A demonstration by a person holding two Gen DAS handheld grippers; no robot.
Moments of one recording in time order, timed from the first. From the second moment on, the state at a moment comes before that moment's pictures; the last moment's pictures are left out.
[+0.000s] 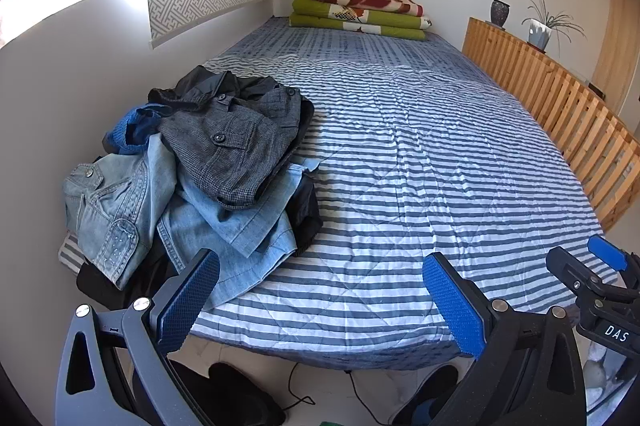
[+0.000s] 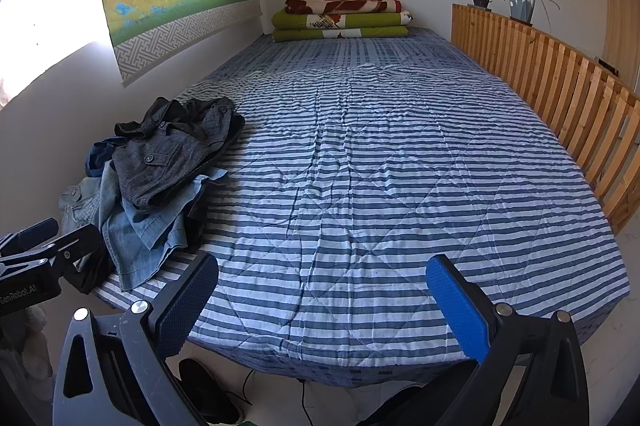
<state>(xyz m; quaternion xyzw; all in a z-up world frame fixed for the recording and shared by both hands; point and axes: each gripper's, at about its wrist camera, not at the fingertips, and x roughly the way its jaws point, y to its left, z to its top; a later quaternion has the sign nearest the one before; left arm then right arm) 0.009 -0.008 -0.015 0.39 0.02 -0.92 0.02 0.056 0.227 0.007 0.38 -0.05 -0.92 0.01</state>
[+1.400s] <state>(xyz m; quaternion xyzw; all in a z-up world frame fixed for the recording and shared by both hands) 0.004 -0.002 -0.021 0.39 0.01 -0.92 0.01 0.050 0.211 0.018 0.37 -0.02 -0.93 0.01</state>
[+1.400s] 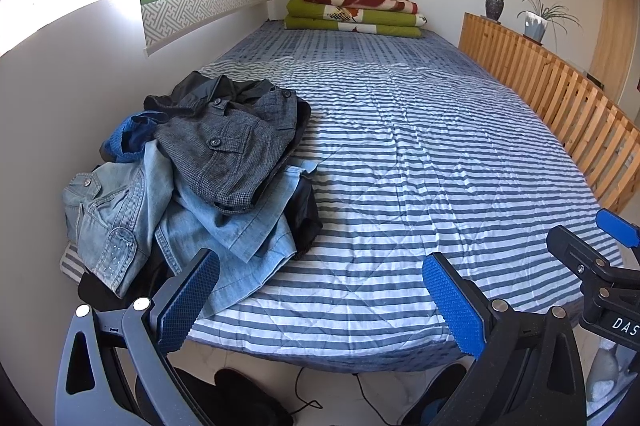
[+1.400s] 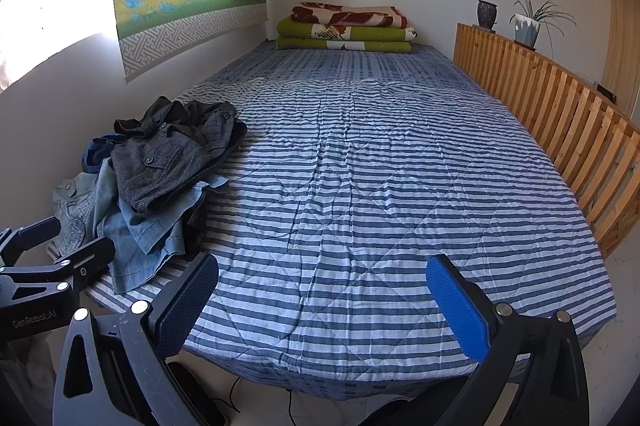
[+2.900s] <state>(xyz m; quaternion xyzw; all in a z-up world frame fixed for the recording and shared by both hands) -0.046 -0.093 -0.067 0.42 0.05 -0.90 0.09 -0.061 0.151 -0.032 0.42 -0.04 -0.90 0.11</state>
